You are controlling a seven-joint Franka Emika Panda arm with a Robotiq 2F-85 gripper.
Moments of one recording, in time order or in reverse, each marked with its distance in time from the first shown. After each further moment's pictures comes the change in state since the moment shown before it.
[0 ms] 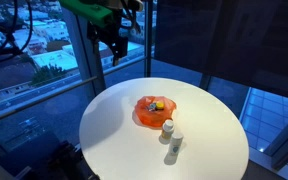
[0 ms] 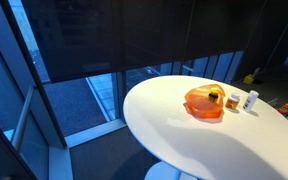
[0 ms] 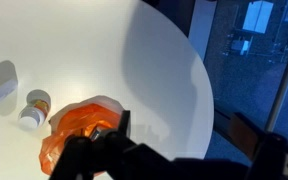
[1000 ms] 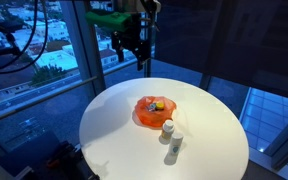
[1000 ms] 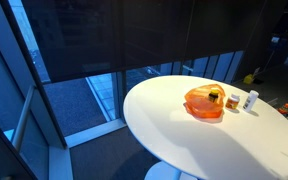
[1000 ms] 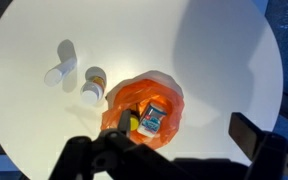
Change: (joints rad) arm -0.088 0.112 0.059 0.030 -0.152 0.208 0.103
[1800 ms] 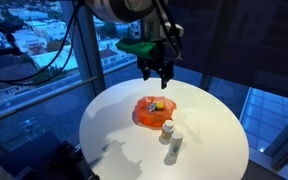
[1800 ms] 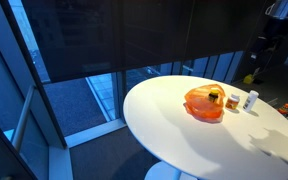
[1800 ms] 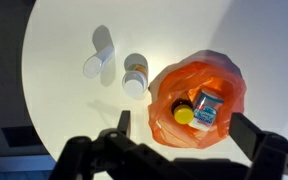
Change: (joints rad) arm -0.079 0.219 -0.005 0.041 -0.093 0.215 0.091
